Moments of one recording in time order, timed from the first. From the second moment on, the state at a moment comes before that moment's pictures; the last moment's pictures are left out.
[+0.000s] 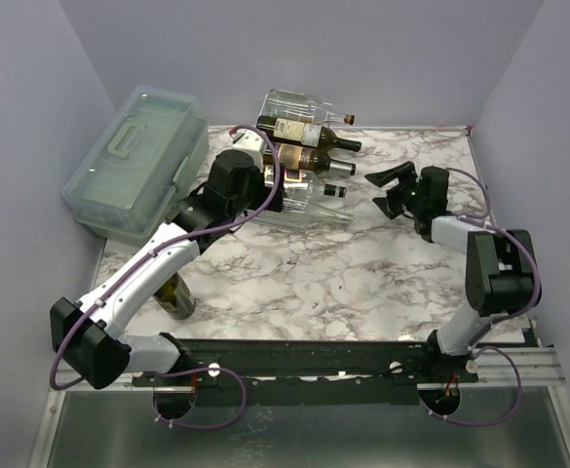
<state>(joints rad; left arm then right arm) -0.63 1.31 1.25 -0.40 -0.22 -0.26 0.04 1.74 0.84 0.43 -0.32 1.24</state>
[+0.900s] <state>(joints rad) -0.63 0.82 1.55 -0.59 -0.31 -0.26 0.98 1.53 1.37 -0.03 -0.11 0.49</state>
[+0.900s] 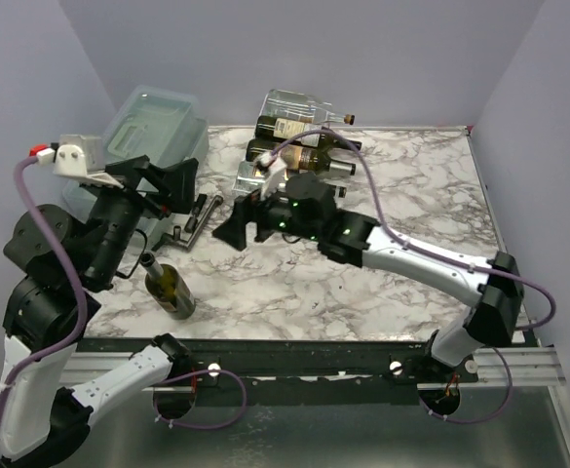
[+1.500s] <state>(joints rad) -0.63 0.73 1.69 -0.79 -0.39 -0.26 1.30 1.93 1.79 -0.08 0.09 0.32</state>
